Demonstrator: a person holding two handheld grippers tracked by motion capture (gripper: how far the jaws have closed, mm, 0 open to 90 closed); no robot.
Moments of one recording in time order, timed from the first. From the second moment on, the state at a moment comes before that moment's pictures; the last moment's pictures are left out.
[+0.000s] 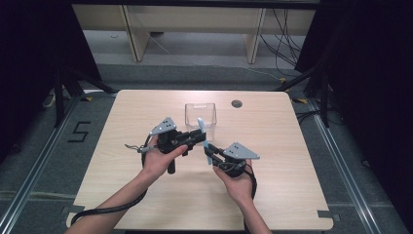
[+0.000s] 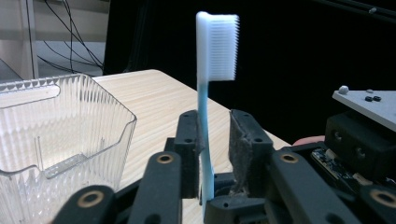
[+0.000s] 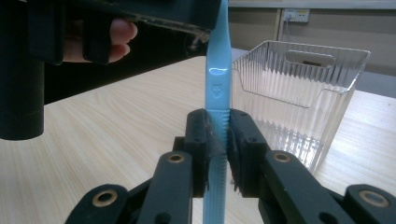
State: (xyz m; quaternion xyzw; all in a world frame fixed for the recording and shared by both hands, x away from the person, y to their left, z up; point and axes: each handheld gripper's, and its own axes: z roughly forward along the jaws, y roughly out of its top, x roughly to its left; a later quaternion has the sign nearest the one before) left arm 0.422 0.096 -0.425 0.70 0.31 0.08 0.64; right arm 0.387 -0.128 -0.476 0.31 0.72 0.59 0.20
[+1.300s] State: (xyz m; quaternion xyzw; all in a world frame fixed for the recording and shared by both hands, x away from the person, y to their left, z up) left arm 0.434 0.116 -0.407 0.69 0.28 0.17 0.64; right arm 0.370 -0.140 -0.474 0.31 0.74 0.52 0.28
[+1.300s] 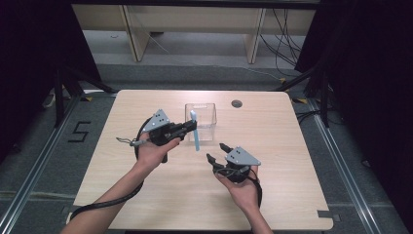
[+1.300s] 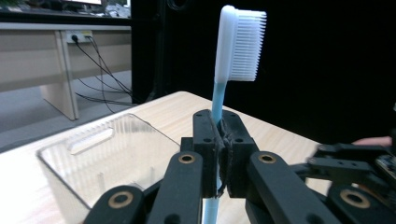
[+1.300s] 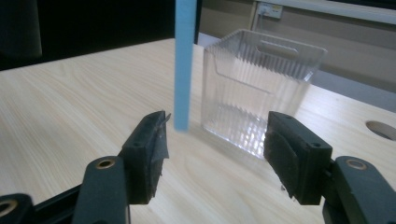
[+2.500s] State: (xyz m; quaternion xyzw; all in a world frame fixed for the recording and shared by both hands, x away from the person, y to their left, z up) left arm 0.468 0.125 -0.374 0.66 0.28 0.25 0.65; right arm 0.355 -0.158 -0.501 0.32 0.74 0.51 0.31
